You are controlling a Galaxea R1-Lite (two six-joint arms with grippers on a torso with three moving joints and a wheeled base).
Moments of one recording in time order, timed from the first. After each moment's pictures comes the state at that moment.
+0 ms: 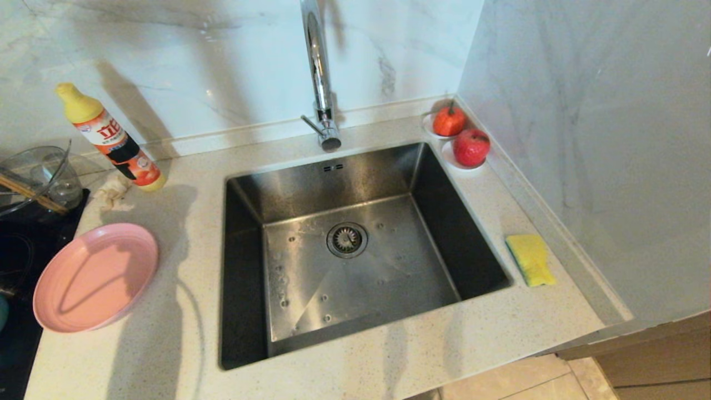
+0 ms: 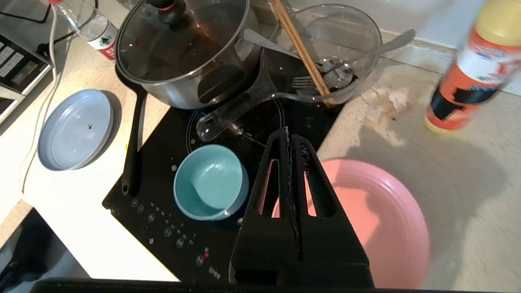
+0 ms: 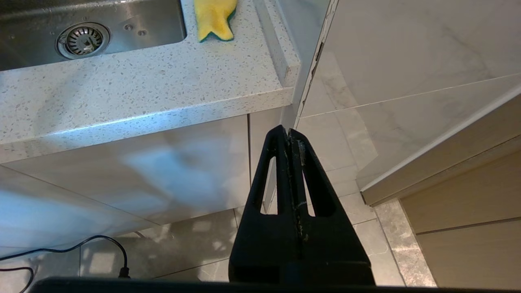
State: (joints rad) left arm 0.29 1.26 -1.22 0.15 0.56 -0.14; right arm -0.01 0.00 0.00 -0.01 -0.02 0.02
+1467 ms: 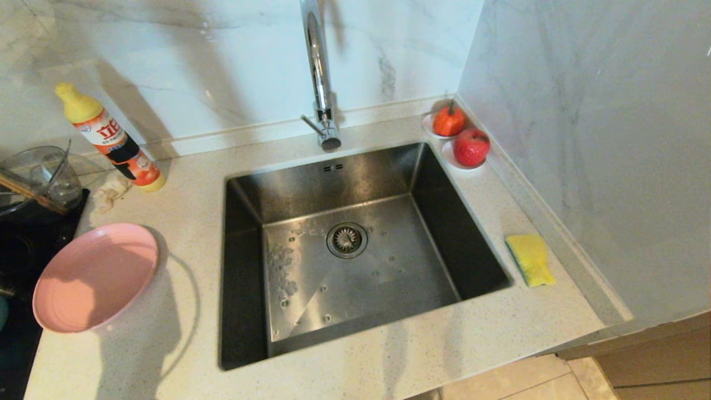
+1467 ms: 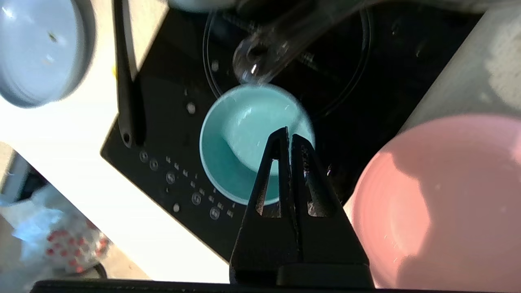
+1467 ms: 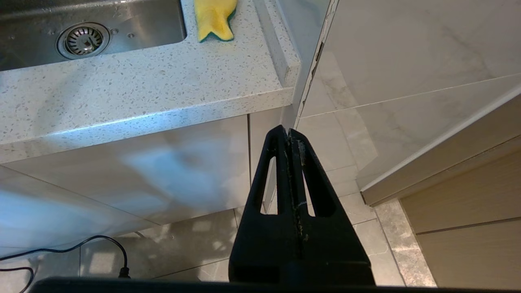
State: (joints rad) left arm 0.82 1.59 -1.33 0.32 0.00 -0.03; right arm -0.01 0.00 0.00 -0.01 -0.02 0.02
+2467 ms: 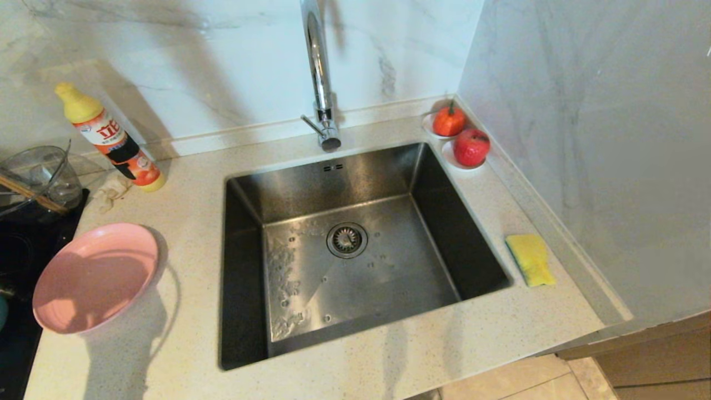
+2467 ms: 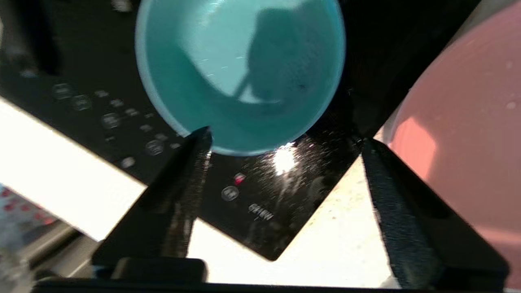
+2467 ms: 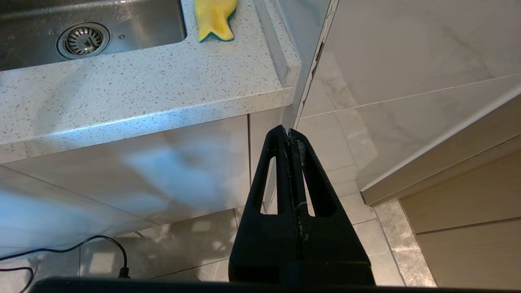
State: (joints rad) left arm 0.89 1.69 -1.16 0.31 -0.19 0.02; right arm -0.01 0.00 0.00 -0.01 -0.02 0.02
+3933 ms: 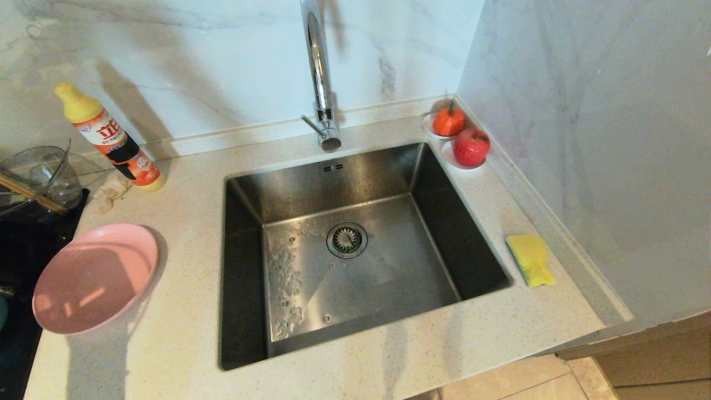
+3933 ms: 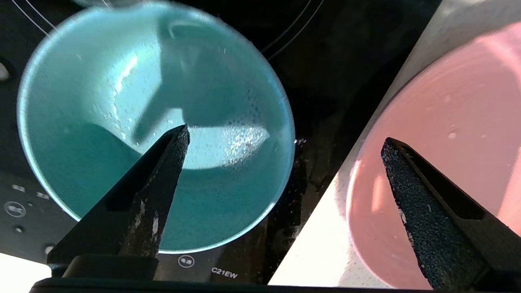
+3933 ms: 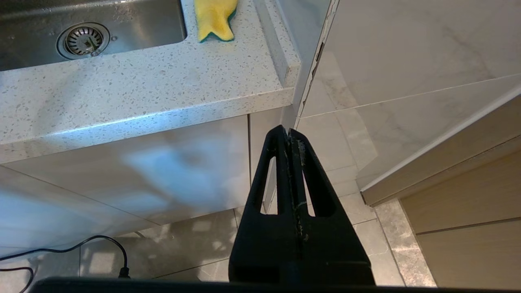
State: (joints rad) left arm 0.92 1.88 -1.33 0.34 -0.44 0.06; right arm -0.01 0.00 0.00 -0.01 -0.02 0.02
